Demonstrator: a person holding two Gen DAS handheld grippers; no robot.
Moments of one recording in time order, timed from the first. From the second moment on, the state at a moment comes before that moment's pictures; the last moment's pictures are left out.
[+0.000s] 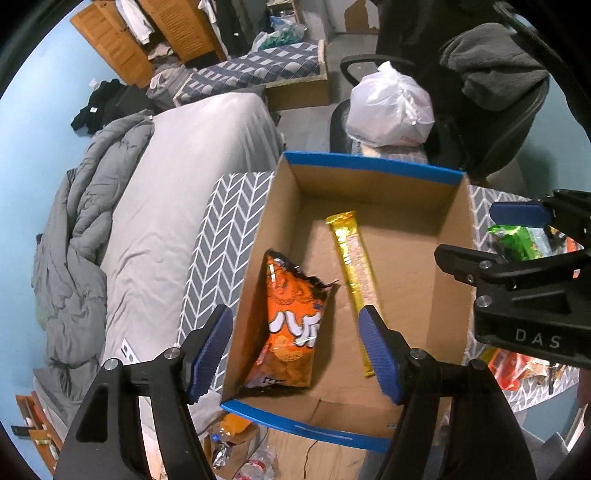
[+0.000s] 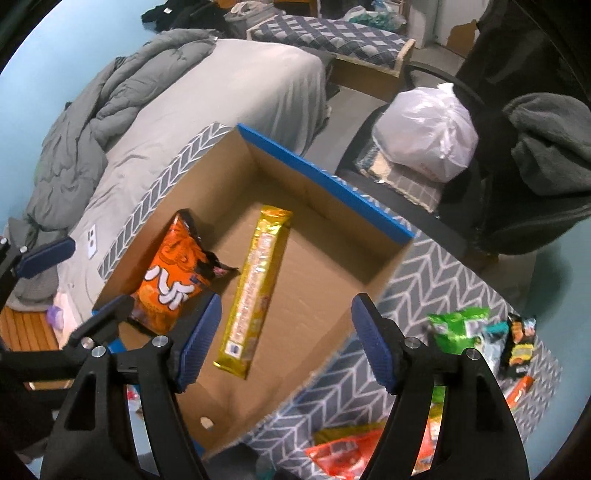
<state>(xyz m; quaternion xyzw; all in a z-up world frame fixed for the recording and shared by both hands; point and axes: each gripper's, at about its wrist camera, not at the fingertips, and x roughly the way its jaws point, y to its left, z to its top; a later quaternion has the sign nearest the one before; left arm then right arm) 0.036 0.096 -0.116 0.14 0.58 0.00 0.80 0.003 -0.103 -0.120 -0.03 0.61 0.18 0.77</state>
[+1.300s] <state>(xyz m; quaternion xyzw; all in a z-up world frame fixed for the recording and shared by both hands) 0.021 -0.087 -0.130 0.22 0.58 -0.15 0.77 -0.091 -0.353 -0.126 0.06 0.64 0.00 0.77</state>
